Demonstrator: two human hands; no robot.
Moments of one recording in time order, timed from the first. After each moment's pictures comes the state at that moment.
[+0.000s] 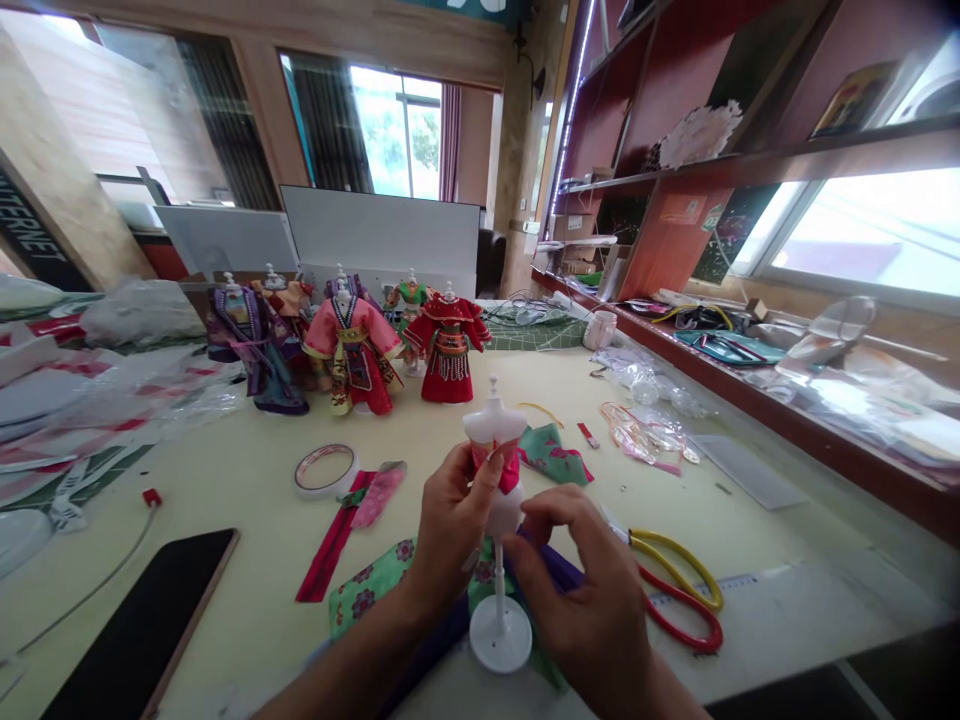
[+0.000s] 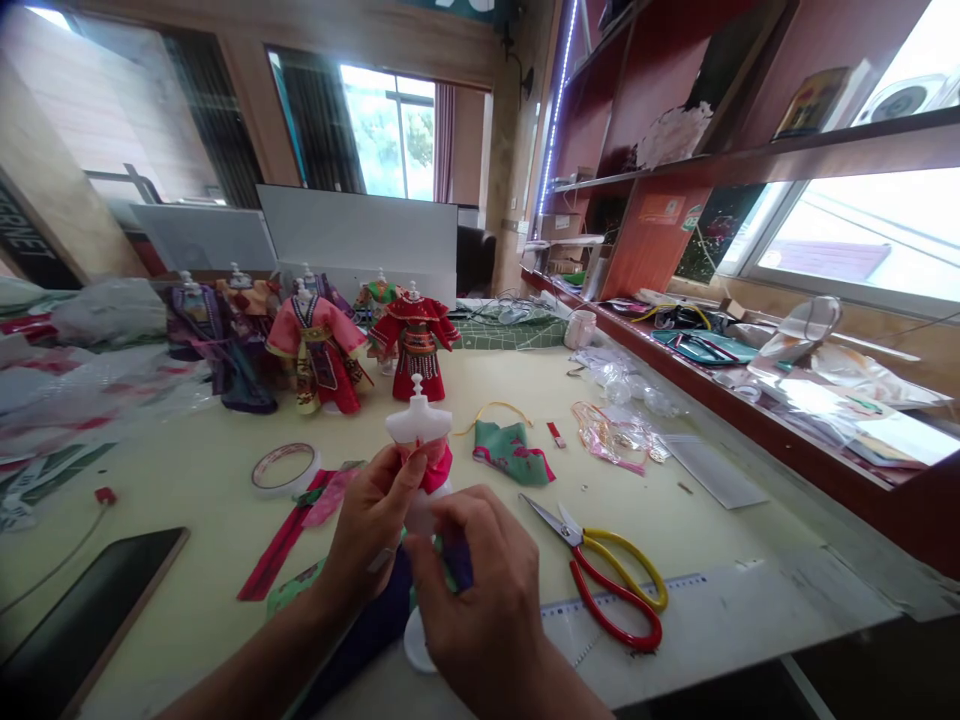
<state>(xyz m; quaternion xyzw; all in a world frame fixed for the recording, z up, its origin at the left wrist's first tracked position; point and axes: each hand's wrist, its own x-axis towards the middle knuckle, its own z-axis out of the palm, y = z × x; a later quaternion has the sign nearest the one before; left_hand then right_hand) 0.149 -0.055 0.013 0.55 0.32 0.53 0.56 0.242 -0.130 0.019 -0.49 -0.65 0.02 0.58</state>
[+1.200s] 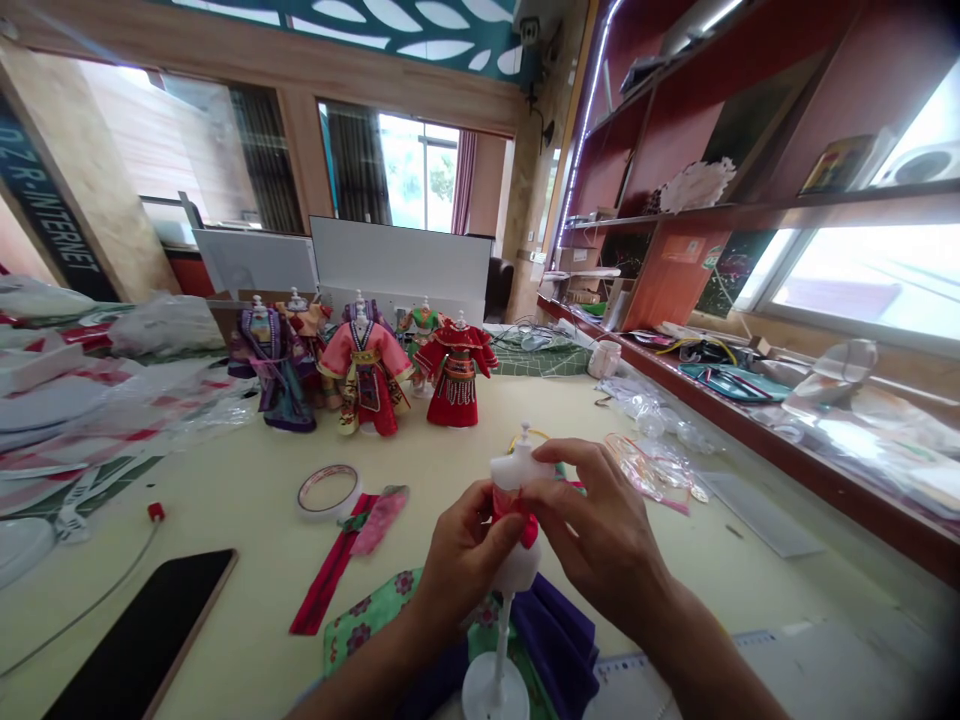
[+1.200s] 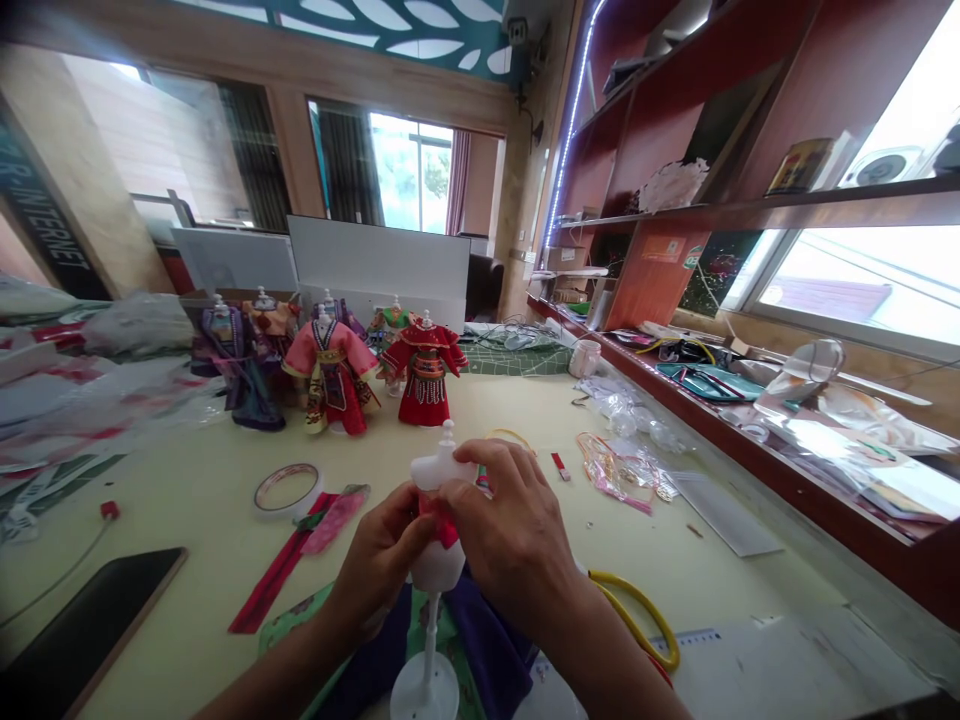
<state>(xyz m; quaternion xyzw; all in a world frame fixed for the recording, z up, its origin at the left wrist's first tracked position) 0.140 -0.052 0.008 0.58 0.25 0.49 0.59 0.284 -0.094 0.059 -0.43 -0.79 -0.18 0.40</state>
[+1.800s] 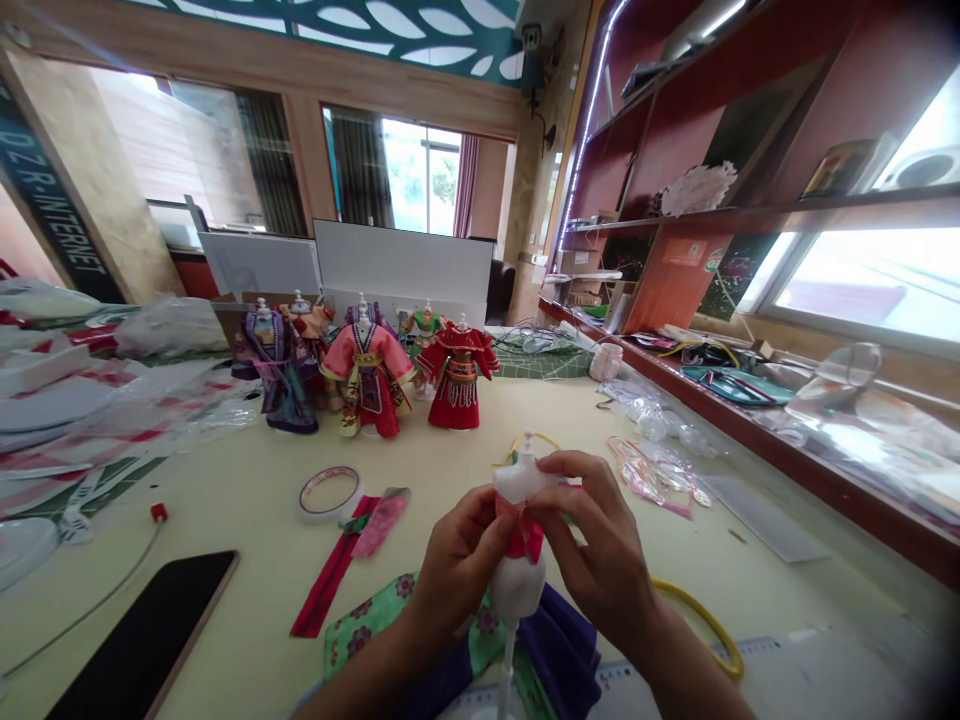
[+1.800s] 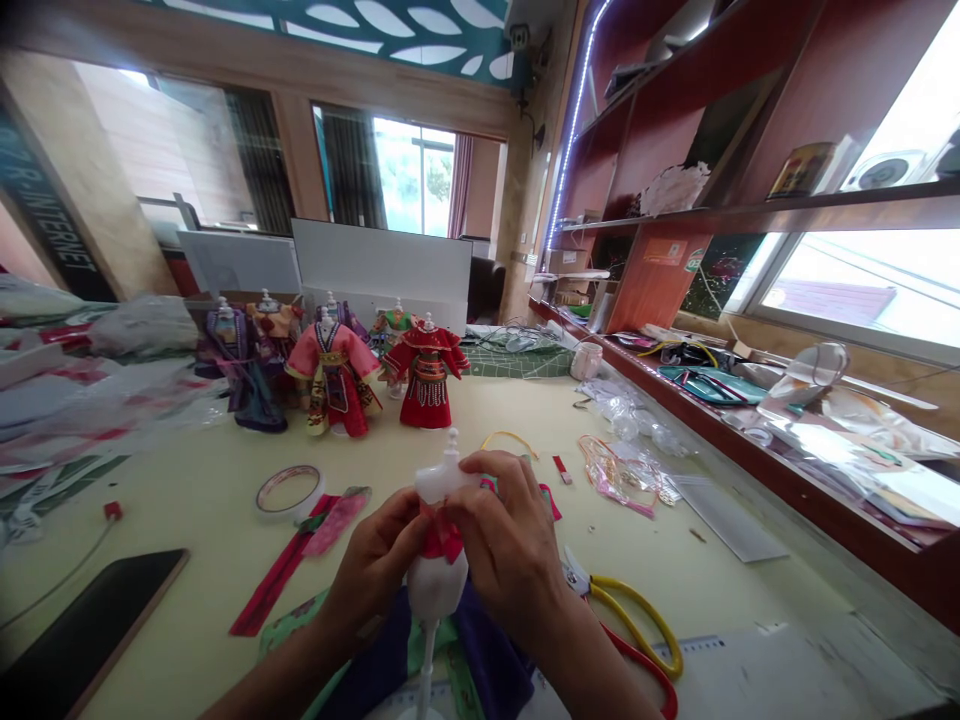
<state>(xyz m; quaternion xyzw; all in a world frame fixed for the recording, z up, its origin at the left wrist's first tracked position) 0.138 -0.056 0.006 0.54 0.23 0.50 0.64 0.281 -0.092 0.037 -0.41 -0.76 -0.09 0.49</state>
